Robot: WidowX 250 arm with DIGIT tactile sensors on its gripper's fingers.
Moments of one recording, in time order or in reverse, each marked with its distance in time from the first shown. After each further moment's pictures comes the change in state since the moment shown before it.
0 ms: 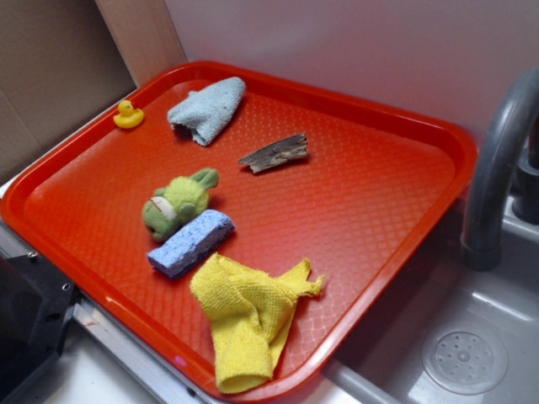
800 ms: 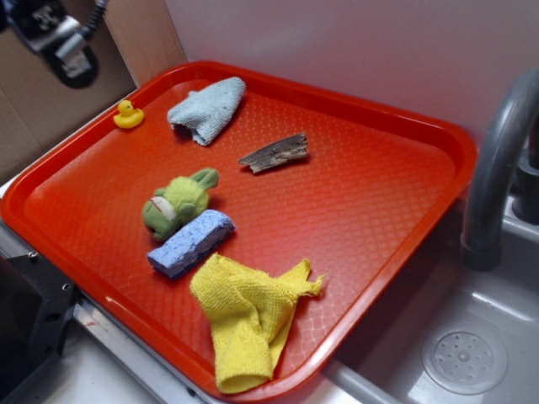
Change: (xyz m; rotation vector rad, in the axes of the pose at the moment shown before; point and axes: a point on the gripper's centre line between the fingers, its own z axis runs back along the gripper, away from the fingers) arm 0.063 -0.015 -0.068 -0.056 -0.038 -0.245
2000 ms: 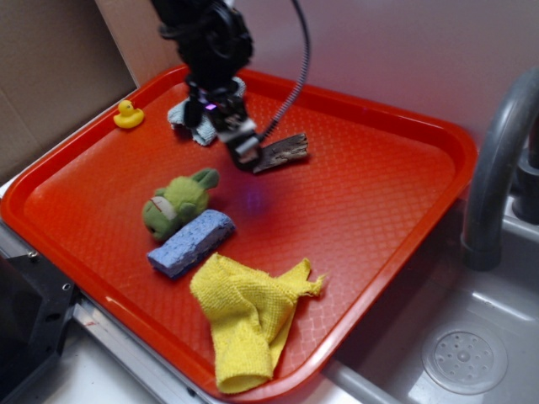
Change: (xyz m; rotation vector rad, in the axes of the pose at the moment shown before) arm 0.074 0.001 -0.138 -0.036 0.031 -0.210
